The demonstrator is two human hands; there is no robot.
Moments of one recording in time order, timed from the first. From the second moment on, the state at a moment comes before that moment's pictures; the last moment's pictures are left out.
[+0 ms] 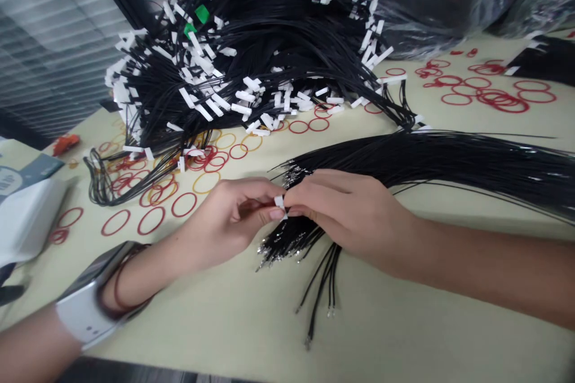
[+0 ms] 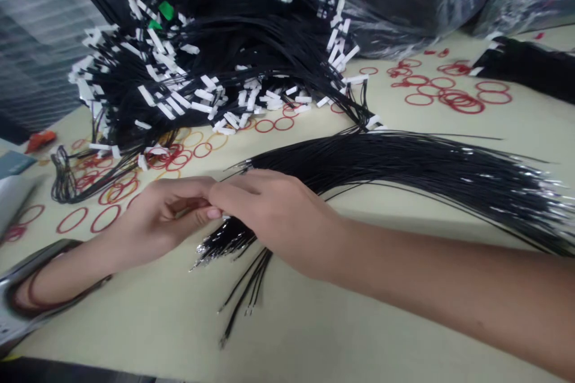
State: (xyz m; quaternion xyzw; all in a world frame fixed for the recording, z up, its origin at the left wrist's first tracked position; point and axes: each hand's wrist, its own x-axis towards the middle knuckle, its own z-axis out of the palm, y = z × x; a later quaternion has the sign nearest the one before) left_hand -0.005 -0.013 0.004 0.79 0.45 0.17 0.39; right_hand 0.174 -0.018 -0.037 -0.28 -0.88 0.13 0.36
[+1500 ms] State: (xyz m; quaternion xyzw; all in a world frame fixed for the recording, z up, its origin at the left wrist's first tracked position) left_hand -0.017 -0.002 0.003 0.70 0.47 0.22 0.49; right_hand 0.179 -0.016 -0.015 -0.42 -0.83 0.22 0.31
